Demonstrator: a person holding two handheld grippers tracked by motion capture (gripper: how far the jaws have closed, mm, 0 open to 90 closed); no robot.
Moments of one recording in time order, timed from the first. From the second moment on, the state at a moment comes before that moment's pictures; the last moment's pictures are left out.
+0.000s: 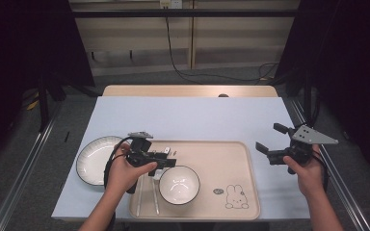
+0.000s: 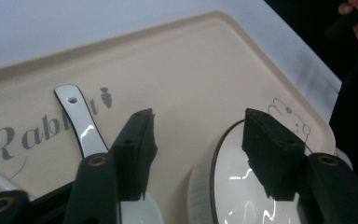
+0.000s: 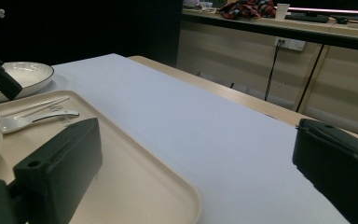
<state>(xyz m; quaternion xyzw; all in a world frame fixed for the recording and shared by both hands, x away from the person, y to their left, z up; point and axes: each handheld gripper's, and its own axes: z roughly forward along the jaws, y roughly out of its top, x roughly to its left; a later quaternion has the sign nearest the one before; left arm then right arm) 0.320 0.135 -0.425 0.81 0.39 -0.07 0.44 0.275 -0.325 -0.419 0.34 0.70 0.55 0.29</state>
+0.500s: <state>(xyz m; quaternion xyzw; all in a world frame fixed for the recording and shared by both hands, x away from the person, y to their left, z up) 0.323 0.139 -0.419 0.81 0.38 -0.03 0.45 0.275 -0.325 -0.418 0.34 0.70 0.55 0.29</state>
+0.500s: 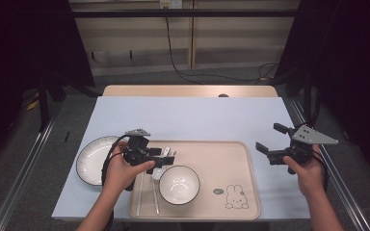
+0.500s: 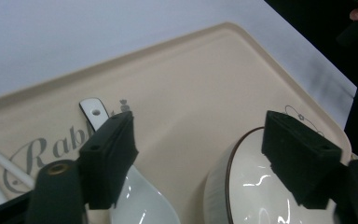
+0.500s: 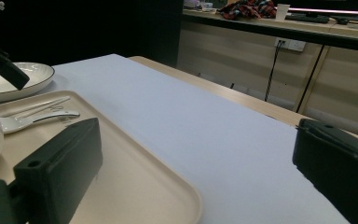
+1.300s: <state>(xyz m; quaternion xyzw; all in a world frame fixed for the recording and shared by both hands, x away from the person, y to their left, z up) 0.333 0.165 -0.415 0.79 0.41 0.01 0.46 0.275 -0.325 -0.419 0.34 0.70 0.55 0.29</state>
